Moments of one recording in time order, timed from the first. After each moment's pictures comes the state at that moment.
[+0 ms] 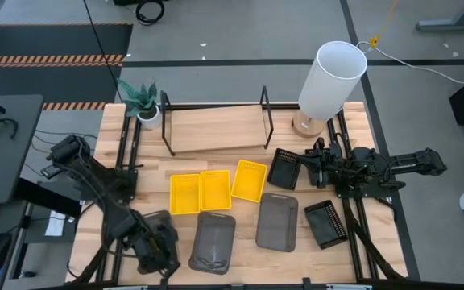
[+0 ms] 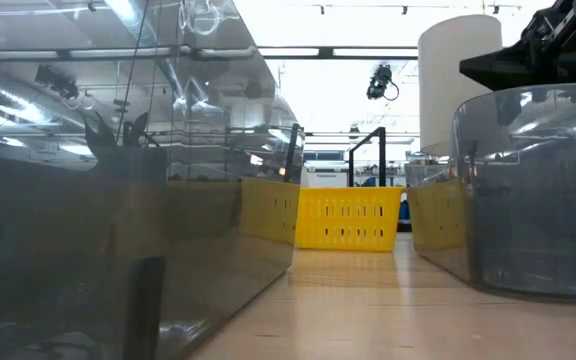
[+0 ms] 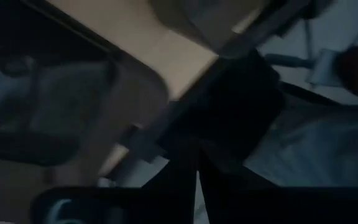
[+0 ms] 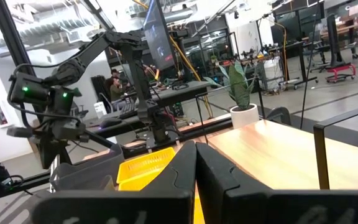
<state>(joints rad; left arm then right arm) -0.87 1.50 1.05 -0.48 0.05 -1.76 0.07 0.14 0.01 0.30 0.23 0.22</state>
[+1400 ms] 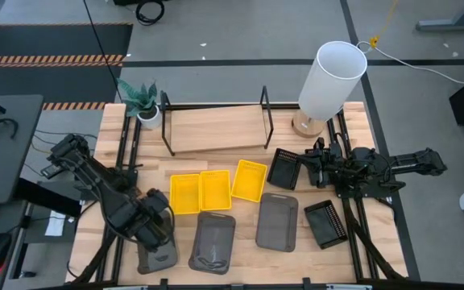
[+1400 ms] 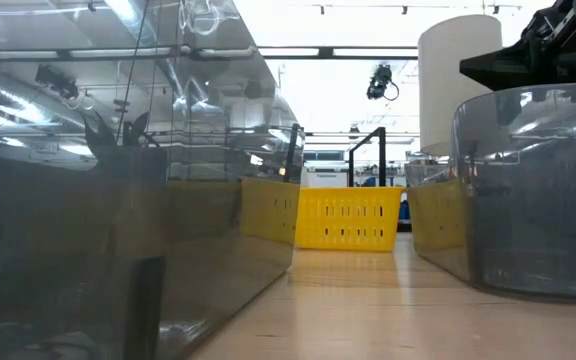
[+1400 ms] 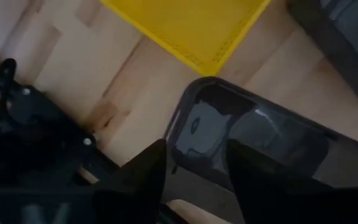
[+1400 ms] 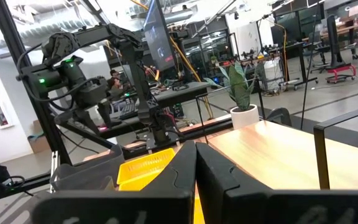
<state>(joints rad) -0.77 1.50 1.33 -1.48 -0.19 -1.43 0.07 0.14 0.01 0.30 0.23 0.22</state>
